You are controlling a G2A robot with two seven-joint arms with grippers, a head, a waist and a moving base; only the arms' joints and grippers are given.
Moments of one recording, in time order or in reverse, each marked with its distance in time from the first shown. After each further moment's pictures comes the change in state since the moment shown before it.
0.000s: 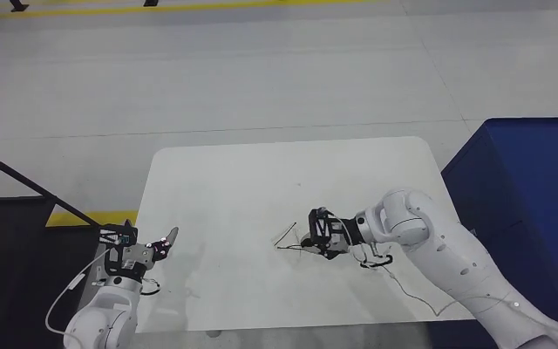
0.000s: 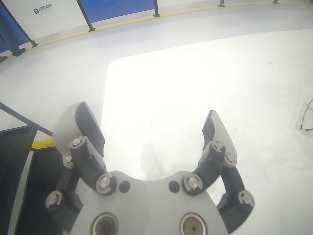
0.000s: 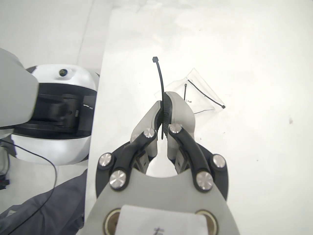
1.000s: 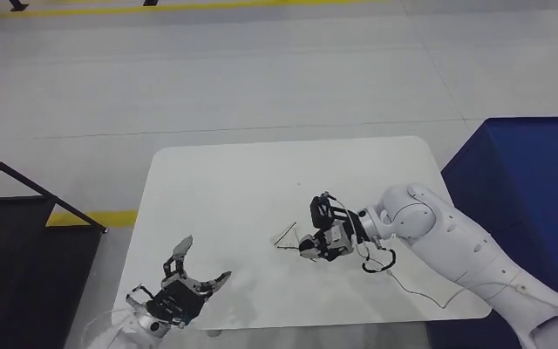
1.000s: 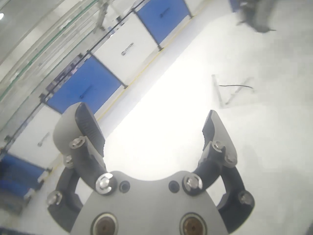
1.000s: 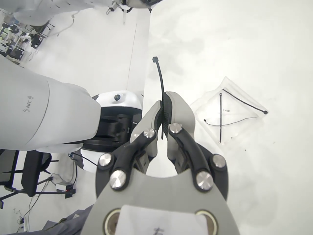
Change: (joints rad) left arm 0.183 0.037 0.118 -0.197 0.805 -0.139 0.568; right arm 0.145 0.052 -0.202 0.028 0.417 0.135 0.135
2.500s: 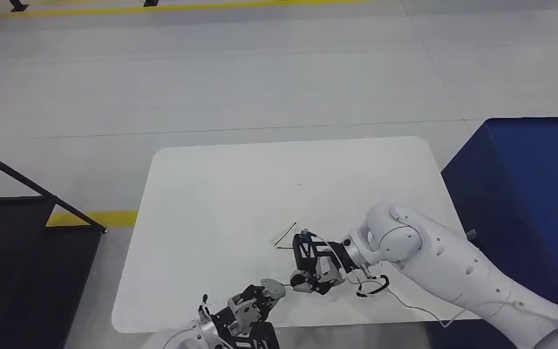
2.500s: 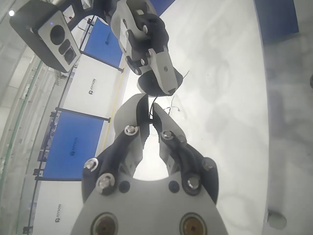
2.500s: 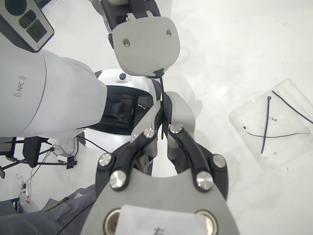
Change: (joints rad) left arm -0.091 0.011 0.312 -0.065 0.354 -0.053 -0.148; right arm -0.054 0.012 -0.051 -0.165 -0.084 0.050 0.034
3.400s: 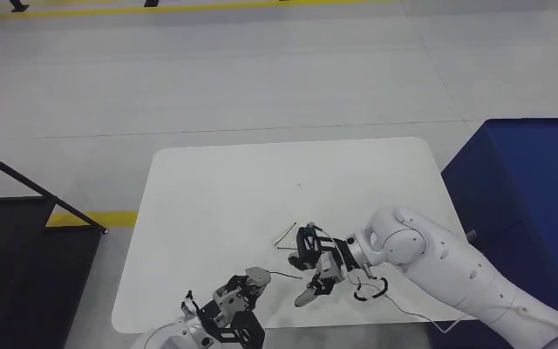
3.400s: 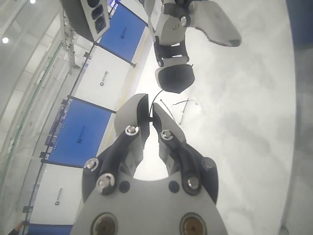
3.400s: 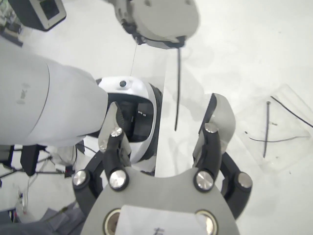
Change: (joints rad) left arm 0.015 0.013 -0.069 0.014 -0.103 0.152 0.043; right arm -0.060 0.009 0.062 0.052 0.056 0.023 -0.124
